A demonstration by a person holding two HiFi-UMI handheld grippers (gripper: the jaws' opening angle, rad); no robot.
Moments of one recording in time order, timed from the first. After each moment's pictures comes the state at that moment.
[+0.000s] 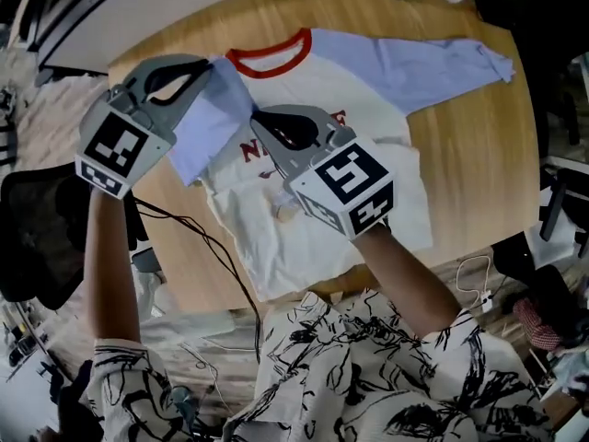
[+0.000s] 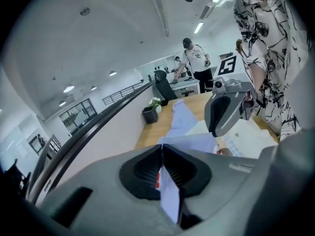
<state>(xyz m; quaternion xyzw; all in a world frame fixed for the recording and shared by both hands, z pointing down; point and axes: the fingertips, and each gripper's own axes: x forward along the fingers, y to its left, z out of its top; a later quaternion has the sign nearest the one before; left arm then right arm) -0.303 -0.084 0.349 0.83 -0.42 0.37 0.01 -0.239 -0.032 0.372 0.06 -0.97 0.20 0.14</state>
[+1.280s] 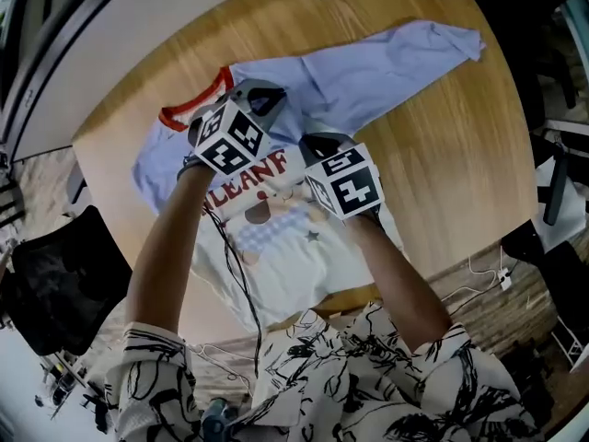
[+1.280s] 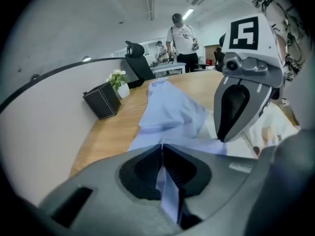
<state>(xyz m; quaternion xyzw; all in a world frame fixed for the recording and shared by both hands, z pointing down) -0.112 -0.226 0.572 0.85 -0.30 0.43 0.06 -0.074 -0.148 0.578 0.21 -0.86 0.30 0.35</state>
